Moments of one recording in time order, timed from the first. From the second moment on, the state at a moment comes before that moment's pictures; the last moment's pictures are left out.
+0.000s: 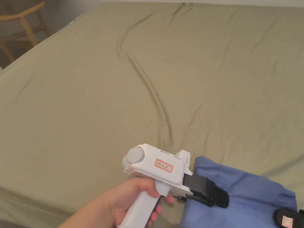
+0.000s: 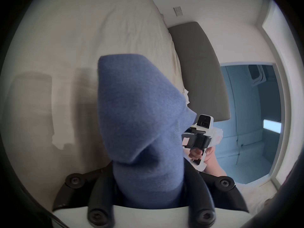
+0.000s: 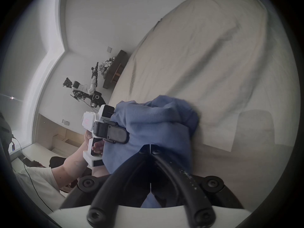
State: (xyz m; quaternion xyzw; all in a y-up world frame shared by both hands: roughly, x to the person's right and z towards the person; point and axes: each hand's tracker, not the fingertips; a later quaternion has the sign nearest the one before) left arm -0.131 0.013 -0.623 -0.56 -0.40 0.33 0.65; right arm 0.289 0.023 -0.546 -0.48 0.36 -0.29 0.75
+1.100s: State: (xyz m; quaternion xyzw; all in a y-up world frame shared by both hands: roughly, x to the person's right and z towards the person) left arm -0.548 0.155 -0.678 -0.61 0.15 0.00 0.77; right arm 0.231 0.078 -0.533 -0.43 0.40 -0.20 0.79
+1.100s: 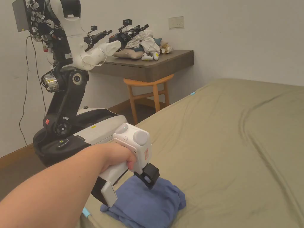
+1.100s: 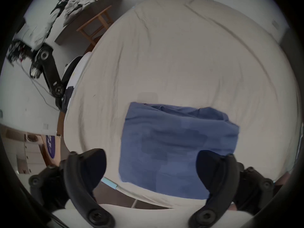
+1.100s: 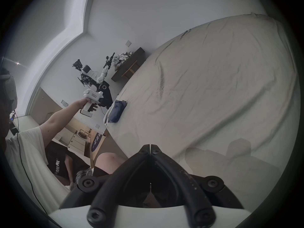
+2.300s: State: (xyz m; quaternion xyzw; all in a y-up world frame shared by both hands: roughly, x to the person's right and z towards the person) left arm 0.068 0.349 -0.512 -0.05 -0.04 -0.04 1.00; right arm 0.281 0.293 -0.504 -0.06 0.01 0.04 1.00
